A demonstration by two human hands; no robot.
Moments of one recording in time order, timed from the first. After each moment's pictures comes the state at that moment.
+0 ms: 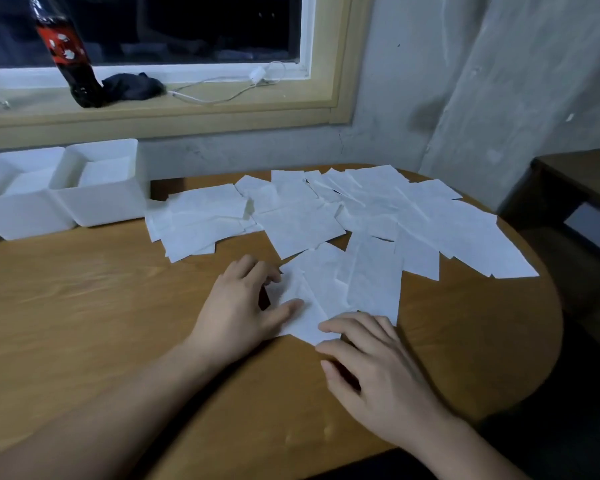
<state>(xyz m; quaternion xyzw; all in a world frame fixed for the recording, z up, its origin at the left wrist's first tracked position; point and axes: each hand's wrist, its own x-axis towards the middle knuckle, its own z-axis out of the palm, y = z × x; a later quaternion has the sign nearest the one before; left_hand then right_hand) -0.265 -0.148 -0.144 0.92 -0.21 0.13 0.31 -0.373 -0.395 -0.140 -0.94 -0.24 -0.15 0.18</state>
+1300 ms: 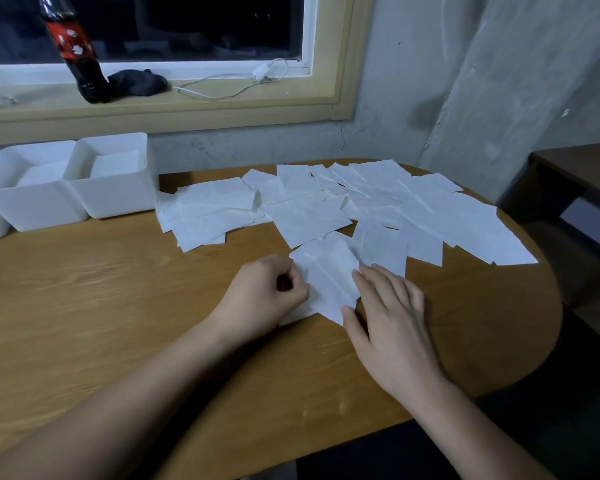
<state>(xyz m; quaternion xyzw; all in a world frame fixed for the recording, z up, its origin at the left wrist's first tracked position) -0.283 -0.156 -0.104 0.90 -0.19 0.00 0.39 -0.354 -0.386 -0.144 -0.98 -0.06 -0.18 0.07</state>
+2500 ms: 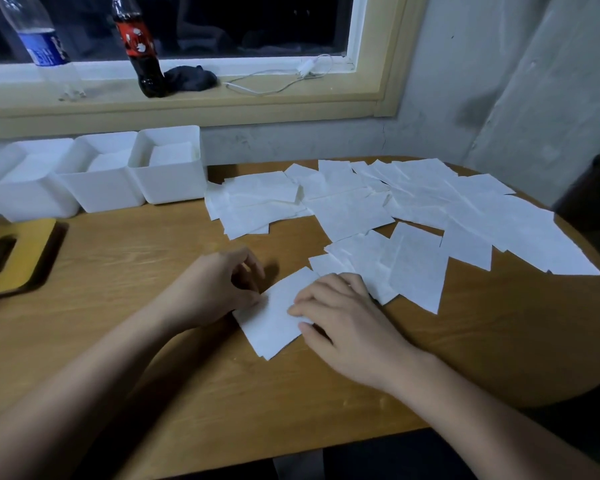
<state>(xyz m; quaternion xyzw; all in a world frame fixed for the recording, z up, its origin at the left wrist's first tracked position) -0.290 -0.038 -0.085 0.94 -0.09 -0.10 0.32 -0.336 -0.302 -0.128 -0.91 -0.34 -0.10 0.20</state>
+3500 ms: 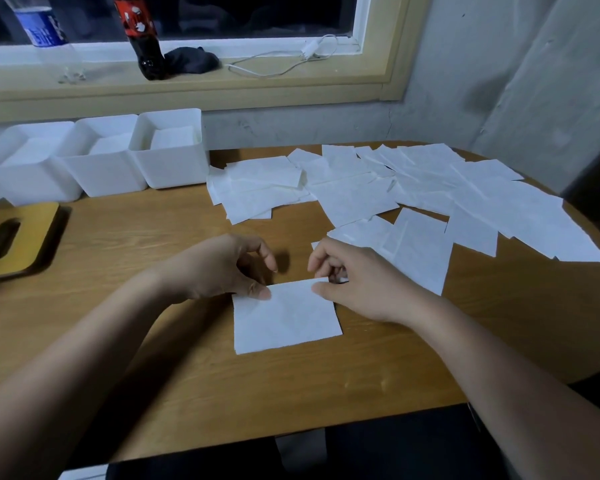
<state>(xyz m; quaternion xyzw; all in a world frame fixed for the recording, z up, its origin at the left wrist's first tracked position) -0.277 -0.032 -0.078 0.89 -0.15 -0.23 0.36 -0.300 -0.318 -0.095 -0.89 -0.20 0.12 0.39</state>
